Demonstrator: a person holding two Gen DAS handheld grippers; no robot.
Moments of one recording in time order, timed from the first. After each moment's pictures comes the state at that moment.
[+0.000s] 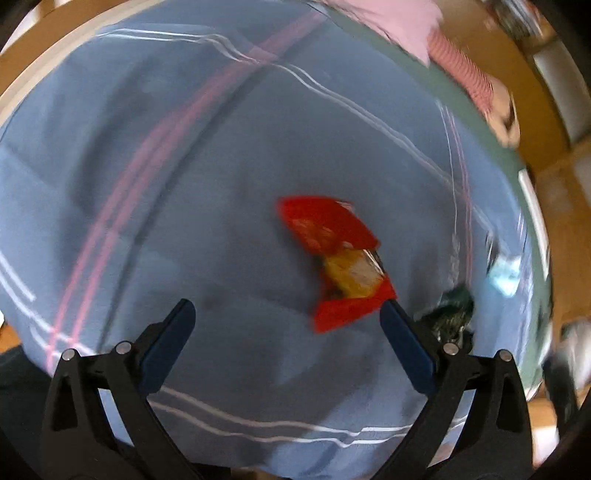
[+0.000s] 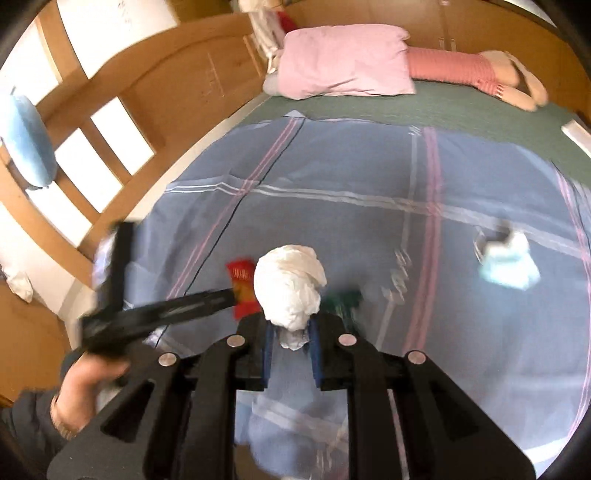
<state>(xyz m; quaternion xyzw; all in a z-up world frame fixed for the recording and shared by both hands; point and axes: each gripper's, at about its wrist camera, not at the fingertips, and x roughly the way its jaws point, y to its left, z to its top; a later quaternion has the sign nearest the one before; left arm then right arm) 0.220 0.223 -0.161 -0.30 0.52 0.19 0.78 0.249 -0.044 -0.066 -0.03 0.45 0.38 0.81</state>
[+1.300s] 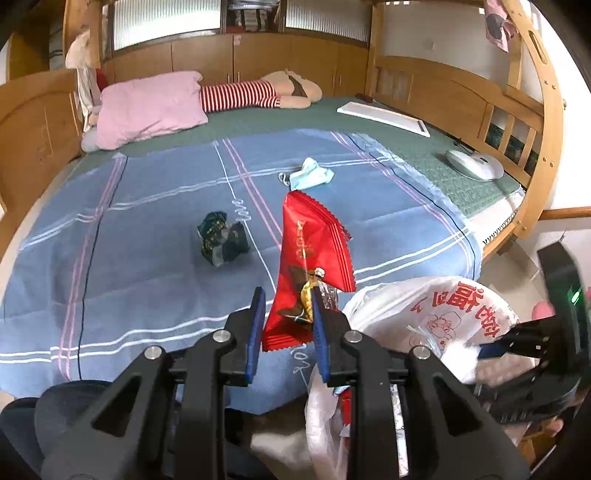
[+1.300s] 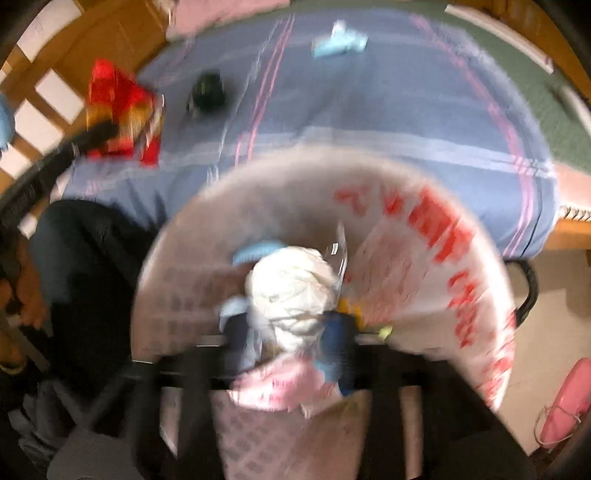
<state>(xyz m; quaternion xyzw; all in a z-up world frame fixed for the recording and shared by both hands) 0.076 0.010 -0.071 0.00 0.38 -0.04 0.92 0.091 -0.212 -0.143 -0.06 0.60 0.21 0.77</state>
